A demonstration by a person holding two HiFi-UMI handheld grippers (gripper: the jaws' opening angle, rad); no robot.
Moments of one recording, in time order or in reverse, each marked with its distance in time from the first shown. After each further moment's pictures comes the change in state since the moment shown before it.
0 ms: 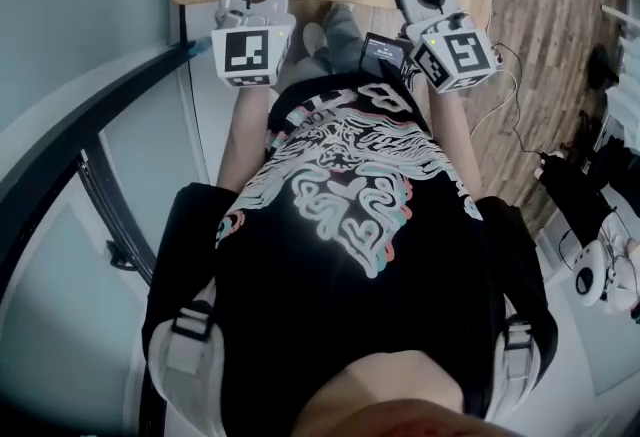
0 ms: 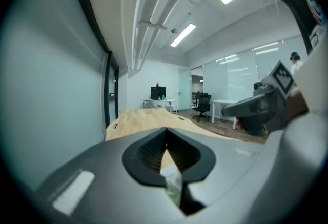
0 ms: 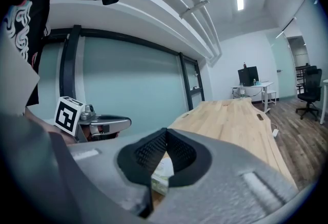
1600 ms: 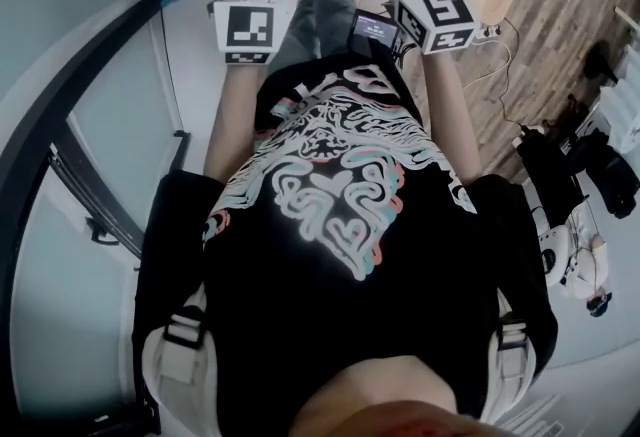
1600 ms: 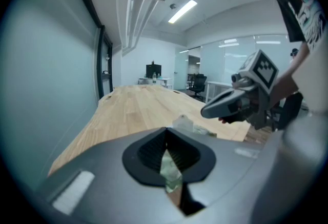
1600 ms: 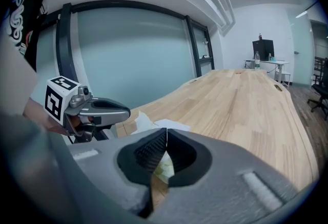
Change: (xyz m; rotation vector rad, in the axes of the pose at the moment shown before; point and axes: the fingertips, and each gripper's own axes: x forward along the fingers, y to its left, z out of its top) left arm 0.049 -0.018 -0.116 -0.009 0.233 -0.070; right arm 0.081 -0.029 -0.129 -0.001 0.334 0.120
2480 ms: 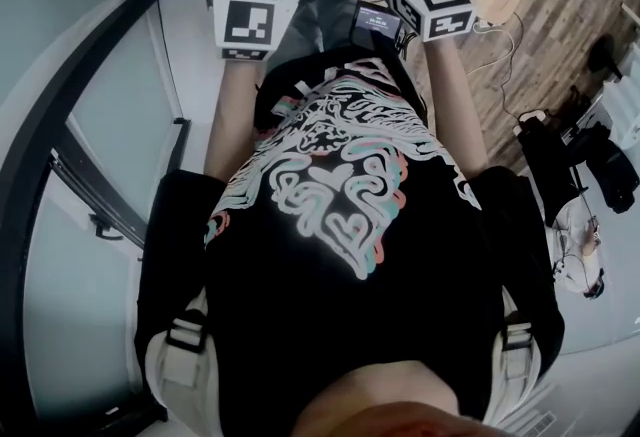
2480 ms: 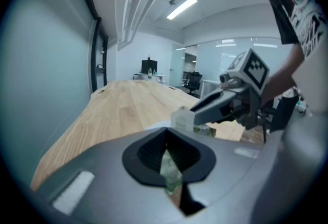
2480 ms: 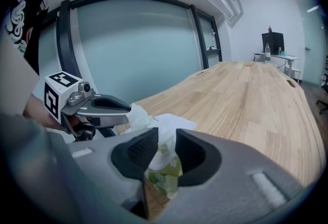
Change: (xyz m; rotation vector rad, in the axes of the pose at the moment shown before) left arm 0.019 -0.004 -0.016 -0.017 0.038 -0.075; right arm 0.036 0.001 -0.012 -0.023 0.088 0.076
